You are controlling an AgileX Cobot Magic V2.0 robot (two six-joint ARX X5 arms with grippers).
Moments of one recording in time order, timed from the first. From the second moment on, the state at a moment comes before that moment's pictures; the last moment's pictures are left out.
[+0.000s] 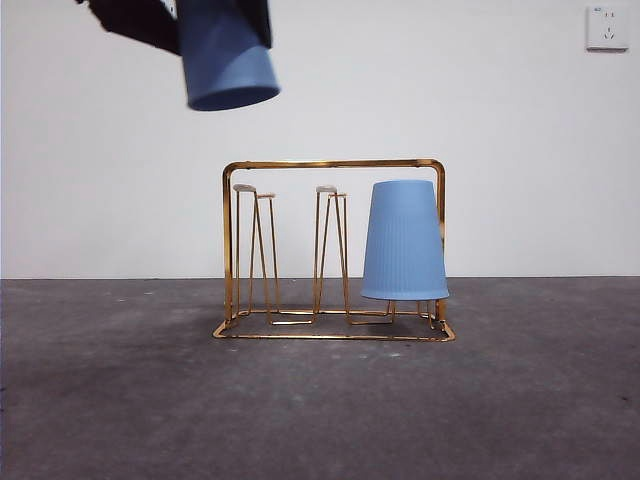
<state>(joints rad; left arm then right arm) -0.66 1.30 1.09 -0.14 -0.37 -0.22 0.83 0.57 1.29 -0.82 0.13 -0.04</state>
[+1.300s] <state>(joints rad) -0.63 1.67 1.08 -0.02 -0.33 -0.20 0.83 0.57 1.29 -0.88 0.18 -0.03</state>
